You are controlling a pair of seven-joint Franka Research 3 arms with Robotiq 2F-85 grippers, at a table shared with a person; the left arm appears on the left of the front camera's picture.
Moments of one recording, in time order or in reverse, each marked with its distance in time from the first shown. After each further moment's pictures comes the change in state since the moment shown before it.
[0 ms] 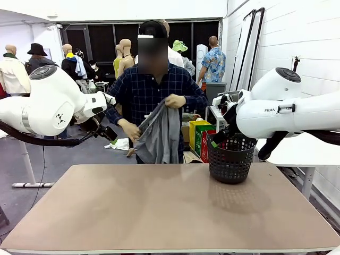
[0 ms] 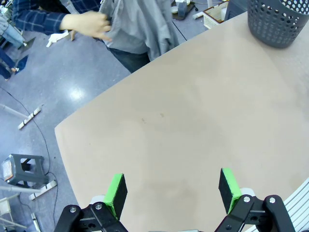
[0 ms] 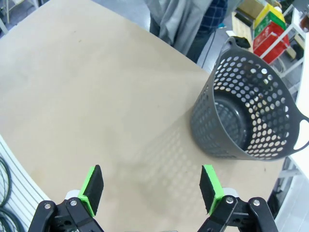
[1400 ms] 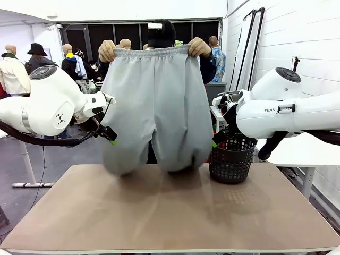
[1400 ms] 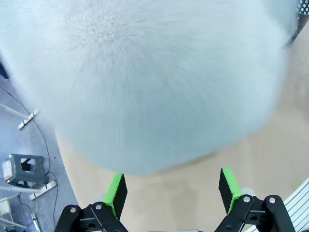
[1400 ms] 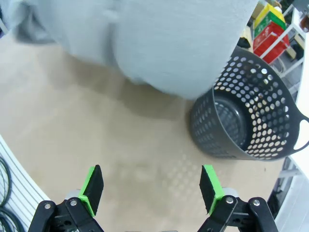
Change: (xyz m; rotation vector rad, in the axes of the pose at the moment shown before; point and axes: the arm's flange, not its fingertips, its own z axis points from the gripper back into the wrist) left arm 0.000 0.000 0.000 0.000 0.000 0.000; right arm 0.000 0.000 0.000 0.000 0.000 0.000
